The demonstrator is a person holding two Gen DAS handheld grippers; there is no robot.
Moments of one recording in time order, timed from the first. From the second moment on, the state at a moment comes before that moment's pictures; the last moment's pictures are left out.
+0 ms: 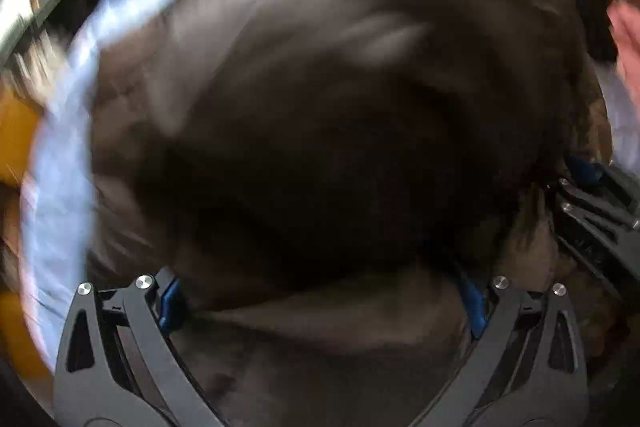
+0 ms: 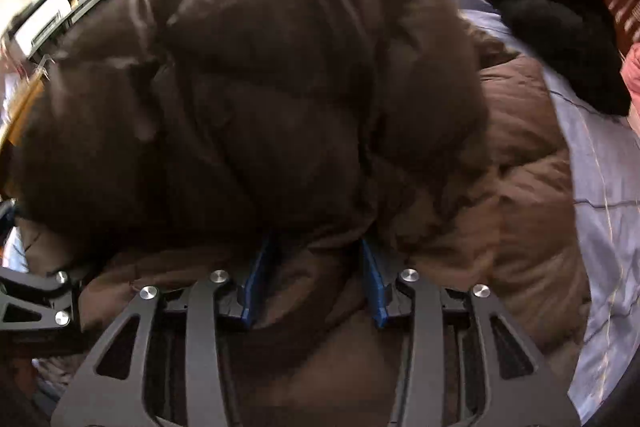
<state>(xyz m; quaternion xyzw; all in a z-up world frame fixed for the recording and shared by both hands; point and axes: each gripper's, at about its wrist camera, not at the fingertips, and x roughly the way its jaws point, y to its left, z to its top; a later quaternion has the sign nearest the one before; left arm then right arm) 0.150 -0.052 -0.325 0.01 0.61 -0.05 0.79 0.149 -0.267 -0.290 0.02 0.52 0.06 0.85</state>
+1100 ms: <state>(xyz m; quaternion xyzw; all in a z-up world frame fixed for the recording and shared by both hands) 0.177 -0.094 -0.312 0.06 0.58 -0.05 0.81 0.263 -0.238 -0.243 -0.02 0.52 0.04 0.86</state>
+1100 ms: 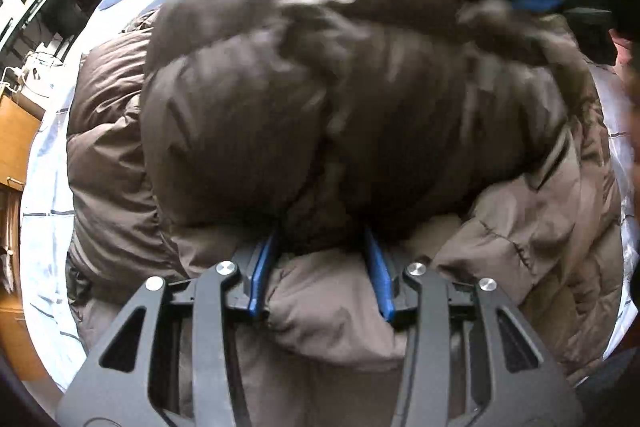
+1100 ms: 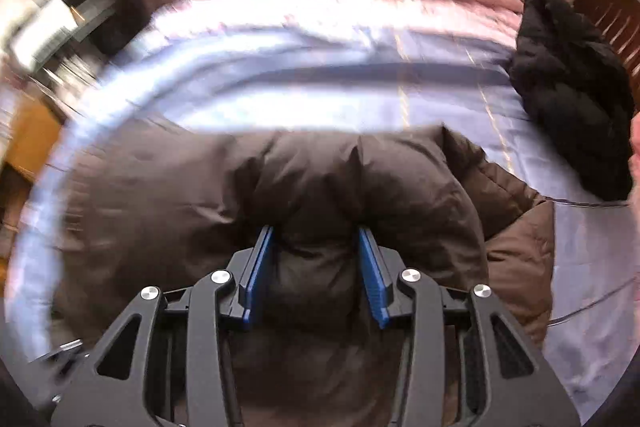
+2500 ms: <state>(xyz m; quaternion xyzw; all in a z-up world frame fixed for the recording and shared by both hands) 0.197 -0.037 -0.337 -0.01 0.62 -0.05 0.79 0.149 -0.291 -0.271 -0.01 0.62 0.08 0.78</state>
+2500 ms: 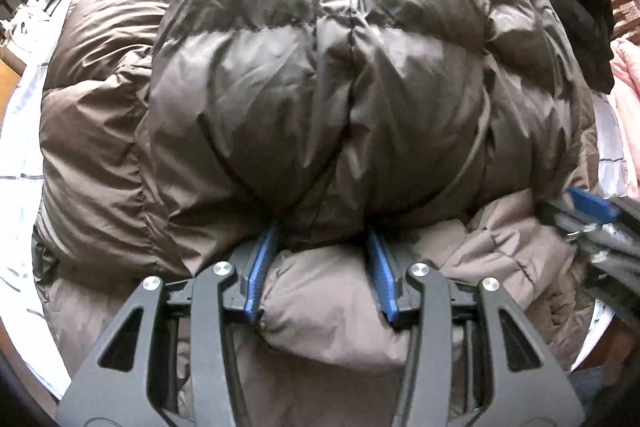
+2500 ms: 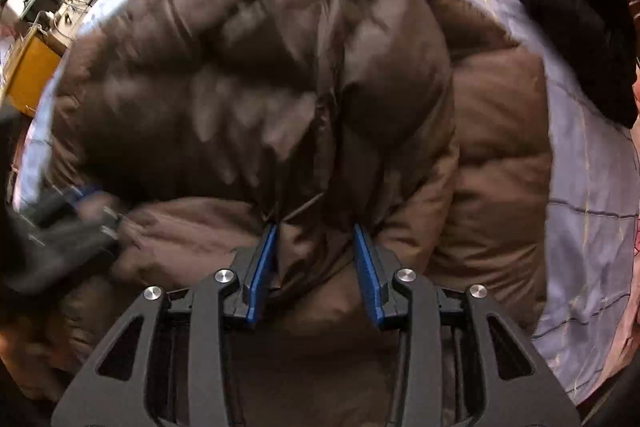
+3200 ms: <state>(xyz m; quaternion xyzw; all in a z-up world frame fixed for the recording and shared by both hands) 0.178 -0.054 -0.322 0.05 0.59 -0.04 0.81 0.123 -0.269 -0.291 0.00 0.62 0.16 0.77</state>
